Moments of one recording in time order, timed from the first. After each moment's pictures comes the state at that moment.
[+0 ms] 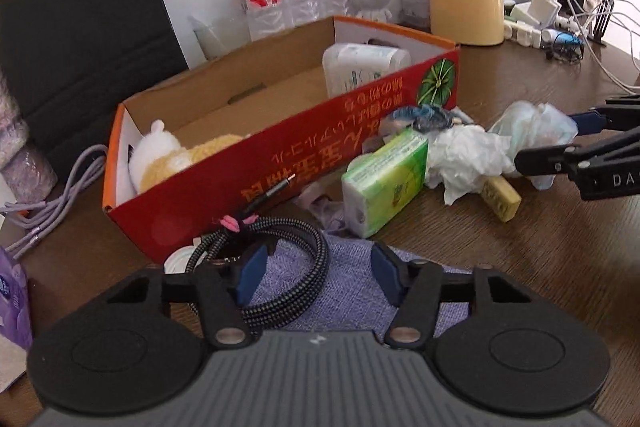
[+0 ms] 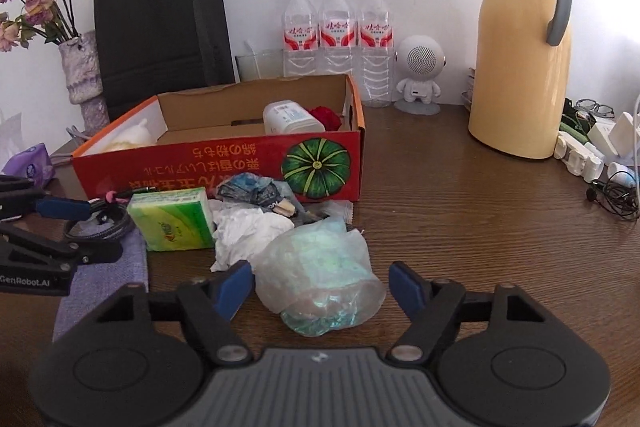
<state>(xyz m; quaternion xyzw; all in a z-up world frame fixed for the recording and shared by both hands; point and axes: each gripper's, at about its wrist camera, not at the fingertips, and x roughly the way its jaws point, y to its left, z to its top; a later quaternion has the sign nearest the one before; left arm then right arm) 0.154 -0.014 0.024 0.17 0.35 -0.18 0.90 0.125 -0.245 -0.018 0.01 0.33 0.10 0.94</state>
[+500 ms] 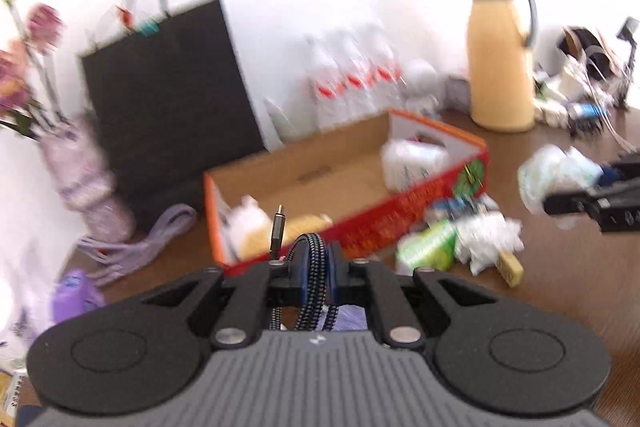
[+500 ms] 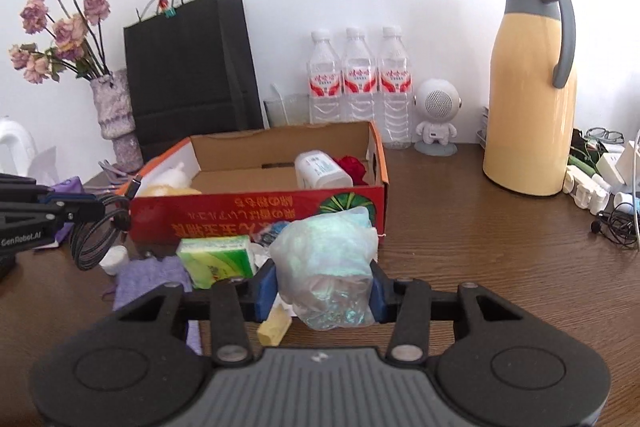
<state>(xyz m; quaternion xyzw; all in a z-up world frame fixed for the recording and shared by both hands) 0.089 0.012 0.106 0.15 0.22 -0.10 0.96 0.079 -0.241 0.035 0.03 0.25 0.13 0.96</state>
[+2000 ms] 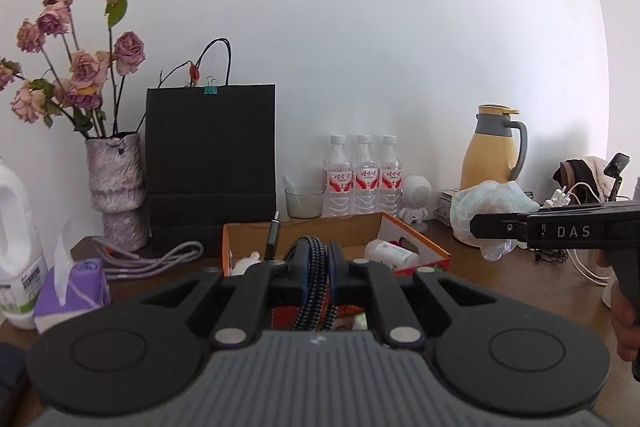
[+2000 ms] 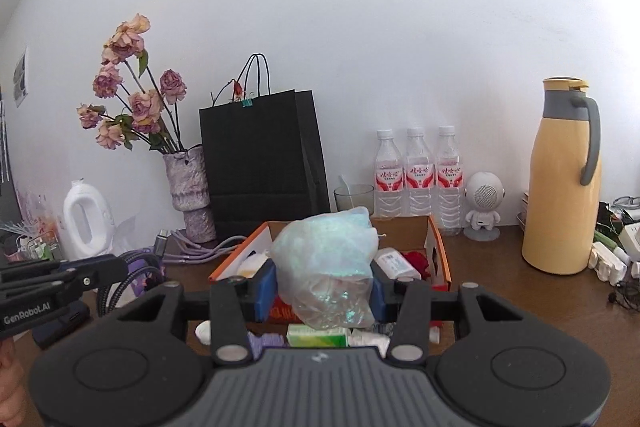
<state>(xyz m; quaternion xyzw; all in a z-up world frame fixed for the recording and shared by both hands) 0.029 0.037 0.145 0.02 0.12 -0.10 0.99 0.069 -0.211 0.113 0.04 0.17 0.19 0.97</state>
